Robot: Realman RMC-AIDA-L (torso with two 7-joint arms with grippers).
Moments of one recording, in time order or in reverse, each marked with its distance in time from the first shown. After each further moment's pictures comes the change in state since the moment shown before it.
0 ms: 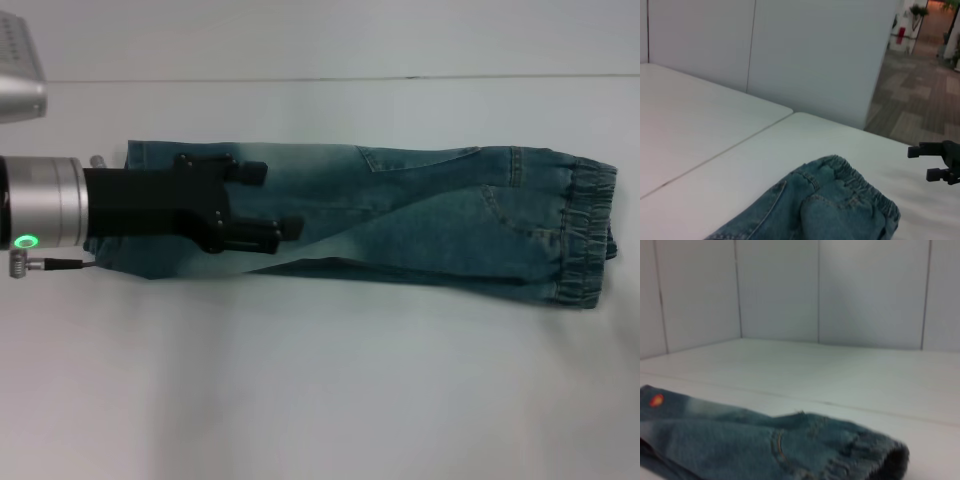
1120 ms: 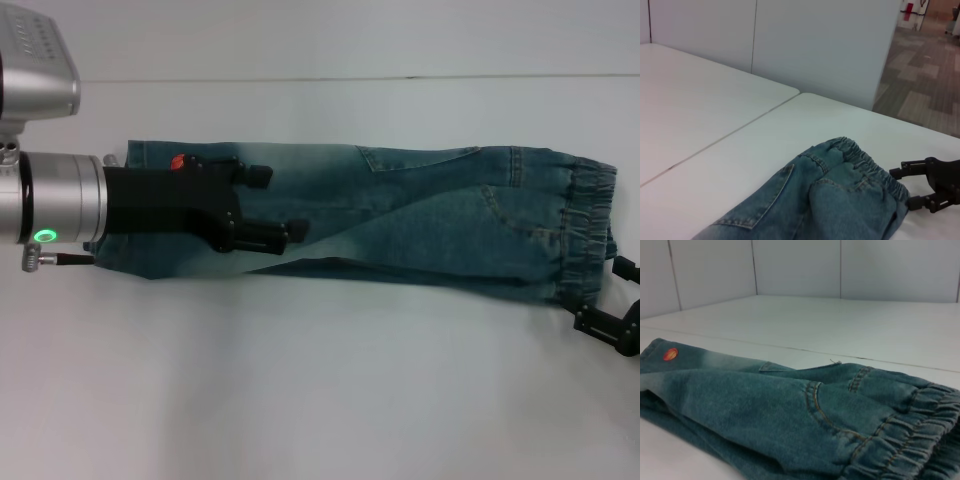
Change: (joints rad) left arm -0.032 -0.013 0.010 -0.004 0.070 -0.042 -0.021; right arm 0.128 -0.002 -0.030 0.230 -0.061 0.224 -0.118
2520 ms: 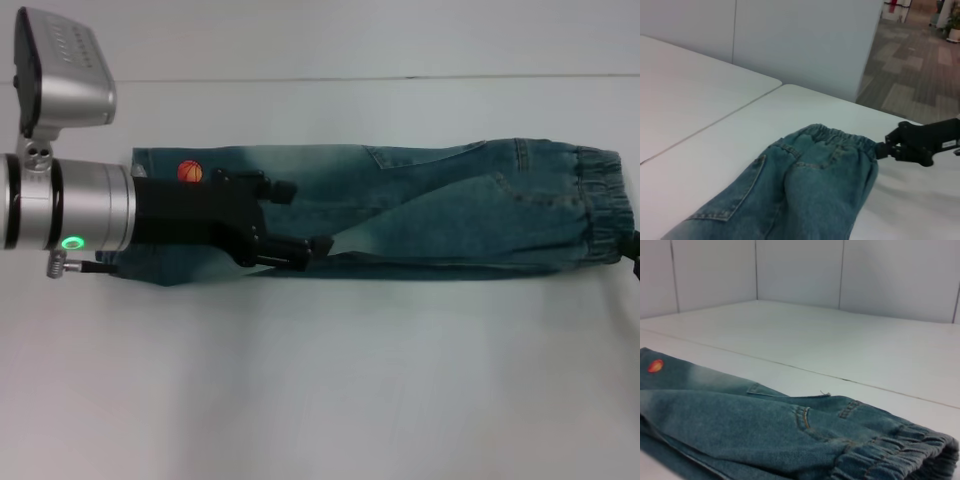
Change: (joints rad) left arm -0.009 -0.006 0.067 -0.012 -0.003 -0.015 -0.025; right arm 0.016 -0.003 -0.057 -0.200 -0.010 -0.020 0.153
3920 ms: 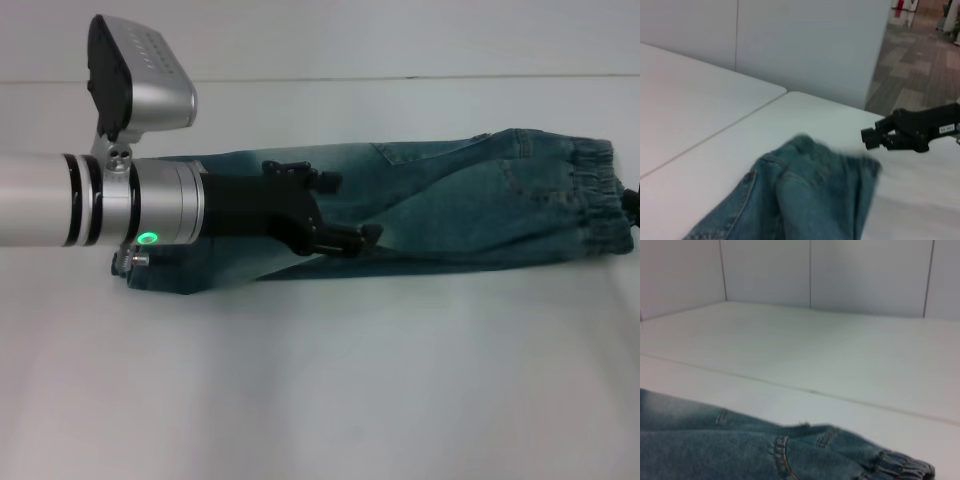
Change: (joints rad) left arm -0.021 -0.003 0.200 -0.089 -0.126 -0.230 0.015; right arm 0.058 0.002 -0.056 -0.127 -0.030 0.097 0.261
